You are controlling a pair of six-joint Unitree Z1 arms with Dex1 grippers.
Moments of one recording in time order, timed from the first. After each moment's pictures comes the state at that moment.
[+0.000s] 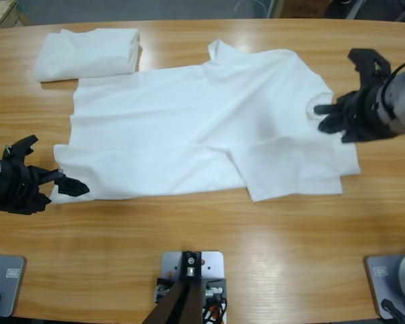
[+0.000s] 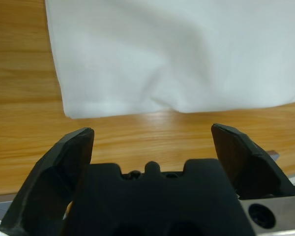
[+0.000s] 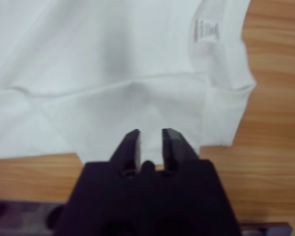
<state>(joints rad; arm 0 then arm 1) -0.69 1.46 -0.68 0.55 -0.16 -0.88 0.74 1.54 -1.06 0.78 -0.19 0.65</state>
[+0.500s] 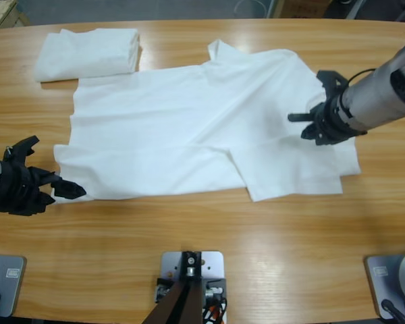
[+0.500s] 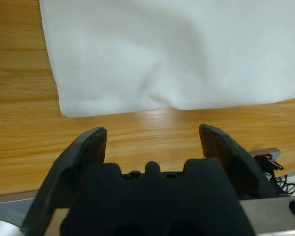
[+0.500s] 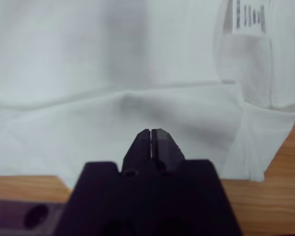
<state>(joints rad) -0.70 1.46 -0.68 0.55 -0.16 -0.88 0.60 1.71 -0.96 0.57 -0.03 0.54</state>
